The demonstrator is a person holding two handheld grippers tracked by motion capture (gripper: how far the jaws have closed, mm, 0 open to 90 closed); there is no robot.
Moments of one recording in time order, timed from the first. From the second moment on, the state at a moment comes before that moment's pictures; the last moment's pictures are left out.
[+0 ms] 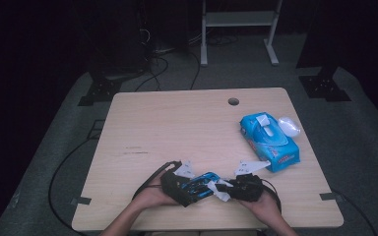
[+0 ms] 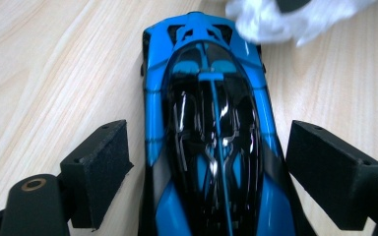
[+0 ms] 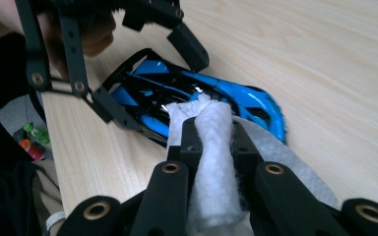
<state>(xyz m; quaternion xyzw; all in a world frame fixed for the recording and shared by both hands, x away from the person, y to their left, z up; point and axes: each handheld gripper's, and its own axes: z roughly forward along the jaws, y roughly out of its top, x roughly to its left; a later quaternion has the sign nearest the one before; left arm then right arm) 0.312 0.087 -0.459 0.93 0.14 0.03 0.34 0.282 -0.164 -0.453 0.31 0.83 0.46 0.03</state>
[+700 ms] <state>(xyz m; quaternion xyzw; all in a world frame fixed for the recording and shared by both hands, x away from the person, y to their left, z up) 0.315 0.069 -0.461 0.94 0.13 0.05 0.31 0.274 -0.197 -0.447 0.34 0.80 0.50 0.04</state>
